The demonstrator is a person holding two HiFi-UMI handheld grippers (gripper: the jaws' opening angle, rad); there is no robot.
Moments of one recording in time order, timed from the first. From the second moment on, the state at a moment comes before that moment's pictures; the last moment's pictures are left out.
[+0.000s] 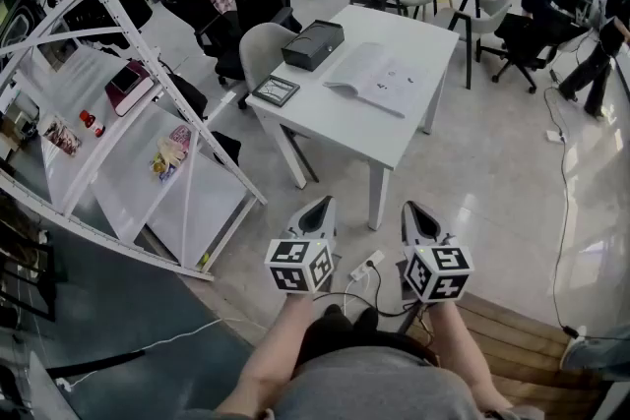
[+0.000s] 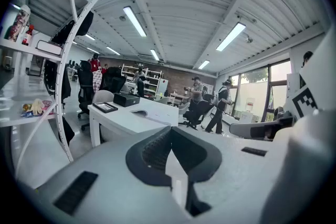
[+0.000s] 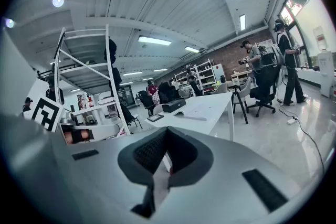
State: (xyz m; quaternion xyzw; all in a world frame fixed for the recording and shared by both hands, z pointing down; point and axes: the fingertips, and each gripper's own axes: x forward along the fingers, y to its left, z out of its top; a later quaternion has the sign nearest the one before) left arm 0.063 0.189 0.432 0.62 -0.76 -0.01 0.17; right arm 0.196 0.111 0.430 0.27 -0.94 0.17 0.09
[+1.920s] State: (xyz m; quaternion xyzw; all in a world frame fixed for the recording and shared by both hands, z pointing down) left arm -0.063 0.108 0.453 0.63 -0.75 -0.01 0.18; right arm 0.092 0.034 0.440 0.28 -0.94 0.17 0.10
